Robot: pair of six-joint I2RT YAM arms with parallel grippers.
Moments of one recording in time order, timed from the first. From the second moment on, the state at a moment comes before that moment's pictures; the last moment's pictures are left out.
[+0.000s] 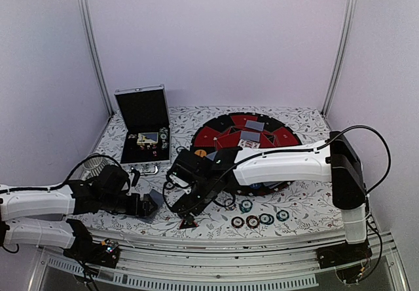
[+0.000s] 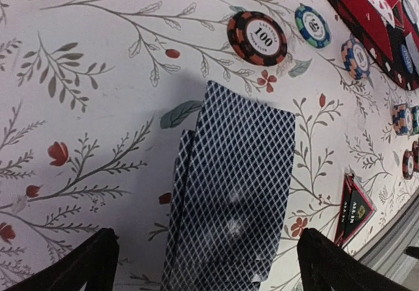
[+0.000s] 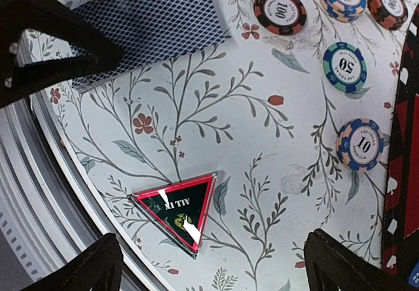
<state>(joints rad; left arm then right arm) -0.71 0.99 0.32 -0.27 0.01 -0.63 1.24 2.12 1.74 -0.73 0.06 0.28</state>
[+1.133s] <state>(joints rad) -0.71 0.70 0.31 -0.36 -0.18 -0.66 1.32 2.38 1.97 -0.87 0.13 0.40</state>
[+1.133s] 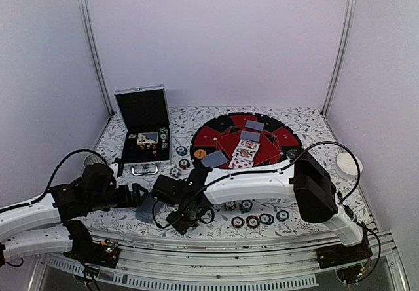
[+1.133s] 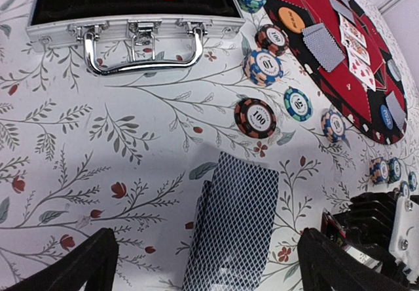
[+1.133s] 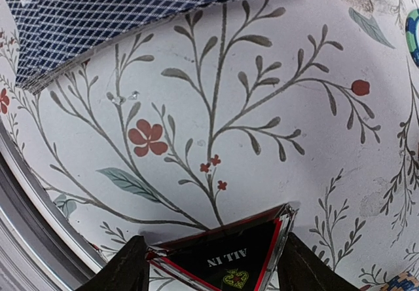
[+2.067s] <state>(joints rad) -0.71 0.67 0.30 -0.33 -0.18 -0.64 1.17 2.16 1.82 -0.75 0.12 0.33</state>
